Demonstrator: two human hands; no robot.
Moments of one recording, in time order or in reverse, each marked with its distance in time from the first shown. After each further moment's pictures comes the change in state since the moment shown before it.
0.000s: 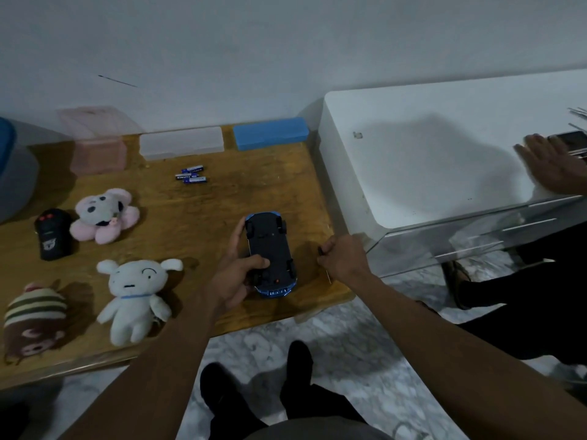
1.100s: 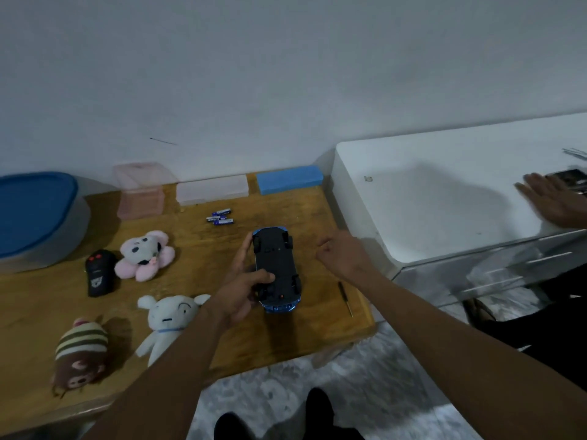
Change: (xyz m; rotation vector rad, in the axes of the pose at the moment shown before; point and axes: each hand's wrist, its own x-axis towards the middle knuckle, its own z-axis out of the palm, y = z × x) left_hand -0.019 0.050 -0.015 0.073 -0.039 0.075; right_hand -0.004 -0.084 -0.034 0.067 -0.022 -0.207
